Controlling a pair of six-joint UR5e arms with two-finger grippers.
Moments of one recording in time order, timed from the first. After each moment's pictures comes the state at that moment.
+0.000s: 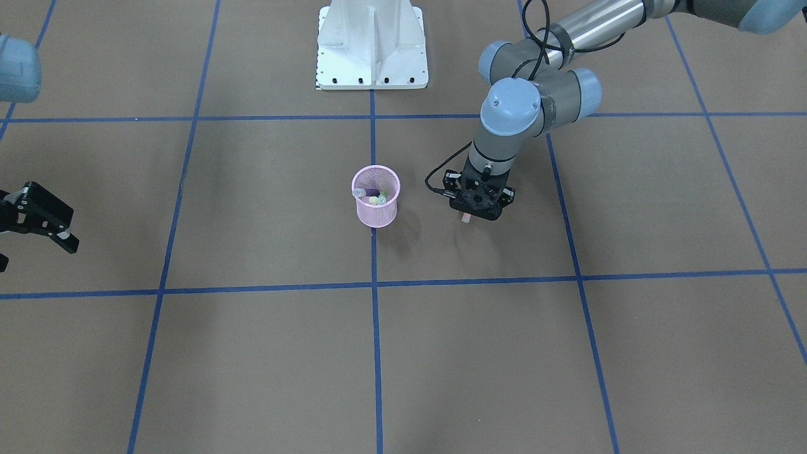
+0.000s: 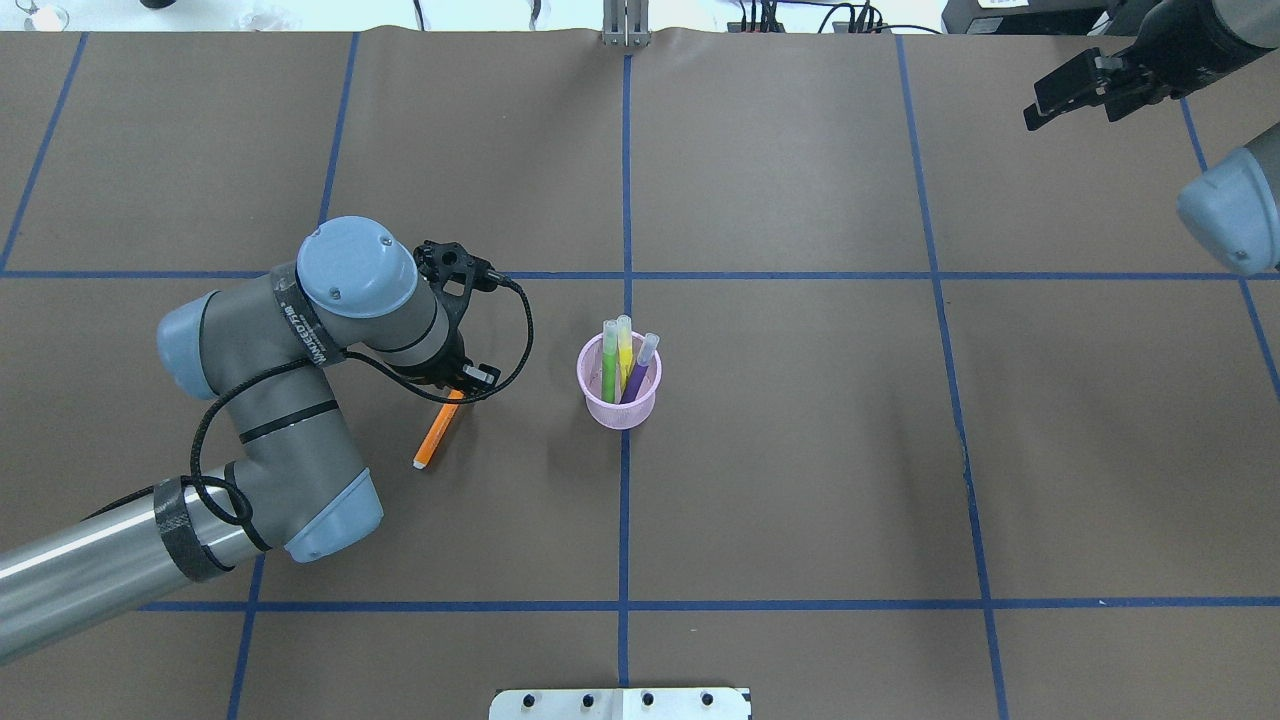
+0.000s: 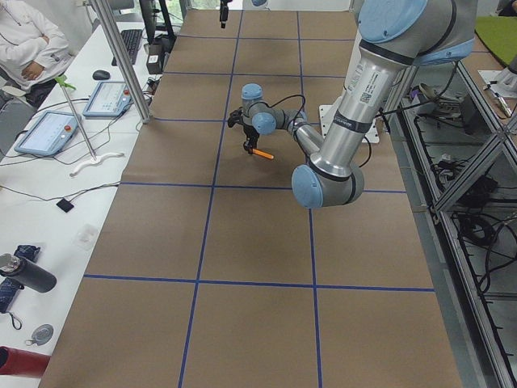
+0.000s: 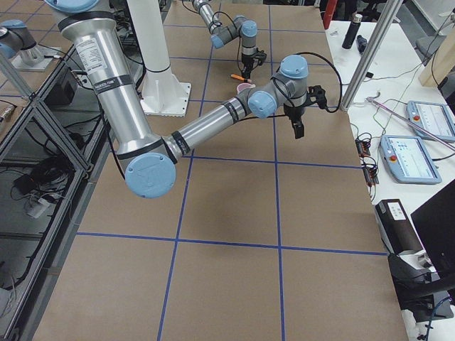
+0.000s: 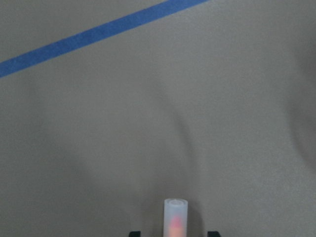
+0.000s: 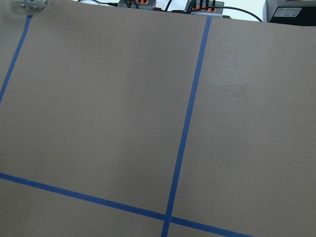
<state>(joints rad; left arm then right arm) -0.58 -2.11 -1.59 -1.77 -1.95 -0.79 1.20 -1.21 1.76 -1.42 2.27 0.54</state>
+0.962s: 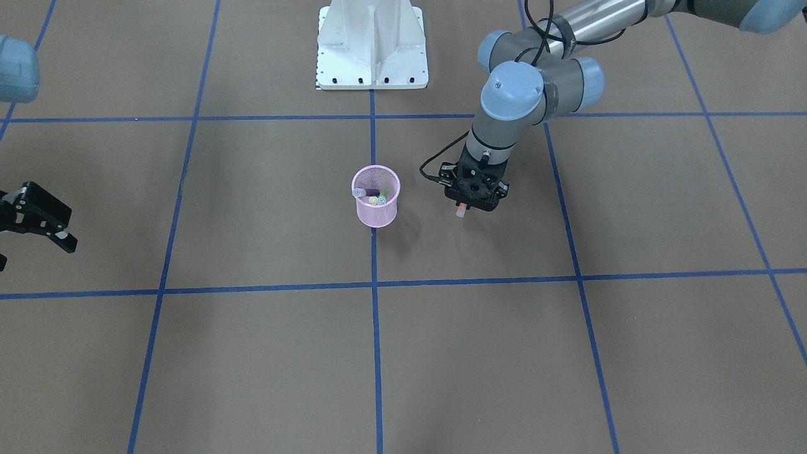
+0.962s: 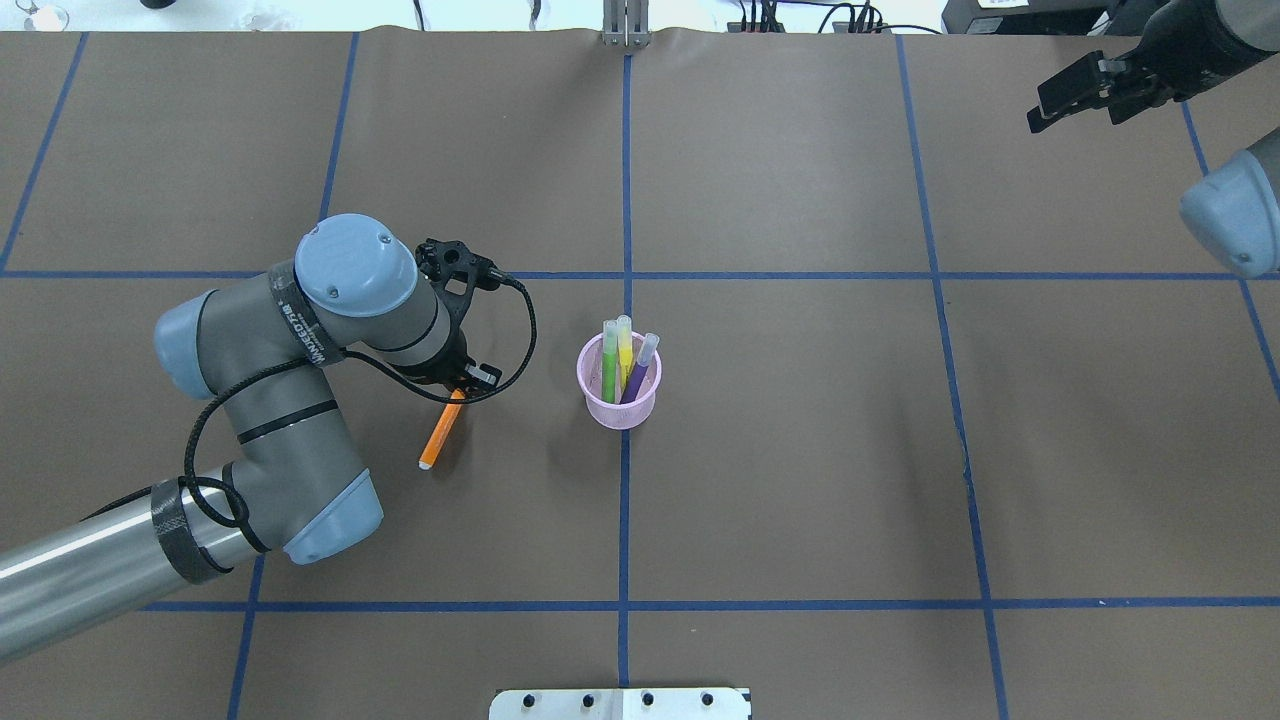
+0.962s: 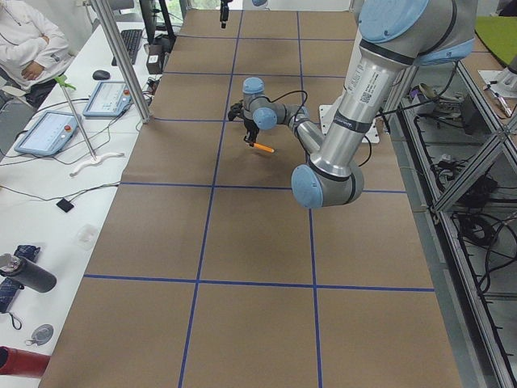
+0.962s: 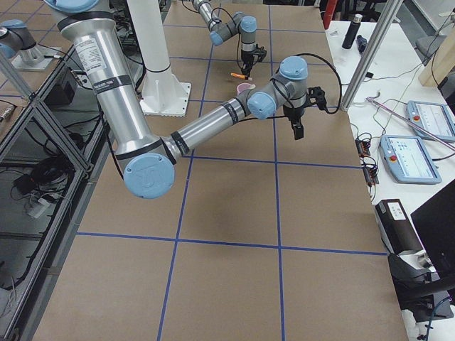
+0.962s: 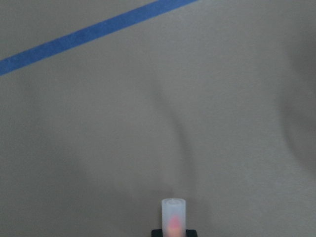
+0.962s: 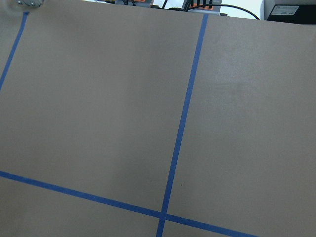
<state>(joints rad) -0.60 -2.11 -1.69 -1.76 -1.95 -0.79 1.20 -1.21 1.76 -1.42 2.27 0.54</state>
